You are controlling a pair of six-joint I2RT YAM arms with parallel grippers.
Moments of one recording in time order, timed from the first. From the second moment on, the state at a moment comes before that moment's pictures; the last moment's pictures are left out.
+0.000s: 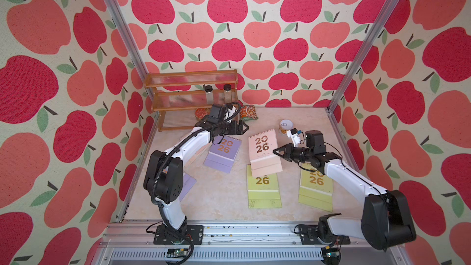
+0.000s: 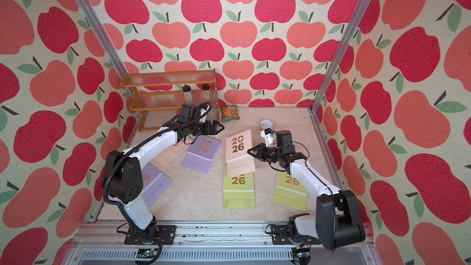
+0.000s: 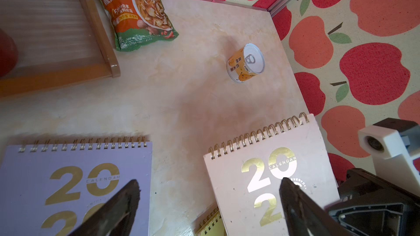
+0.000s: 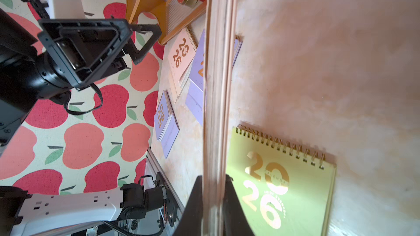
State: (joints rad) left arm -0.42 1.76 1.40 -0.35 0.41 -0.38; right arm 0.32 1.27 0.73 -0.16 -0.77 0.63
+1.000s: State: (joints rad) left arm -0.42 1.65 1.24 -0.28 0.41 -0.37; right arm 0.42 0.97 0.31 -0.02 -0.75 0.88
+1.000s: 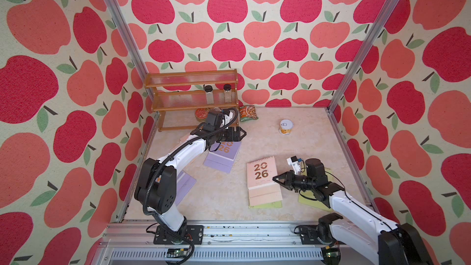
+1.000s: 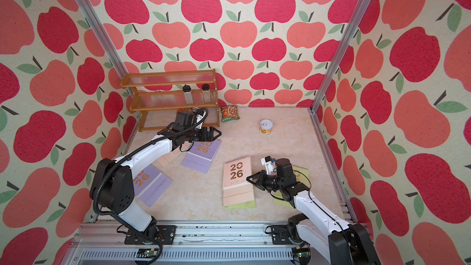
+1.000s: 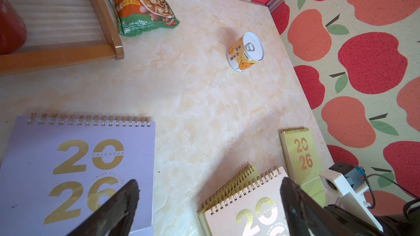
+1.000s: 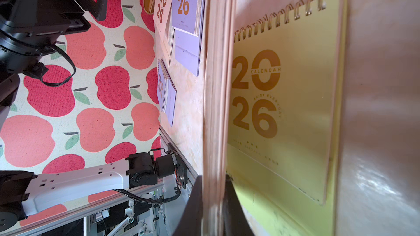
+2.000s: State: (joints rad) left arm -0.42 1.65 1.24 -0.27 0.42 -0.37; right arm 0.43 1.03 0.36 -0.19 -0.64 0.71
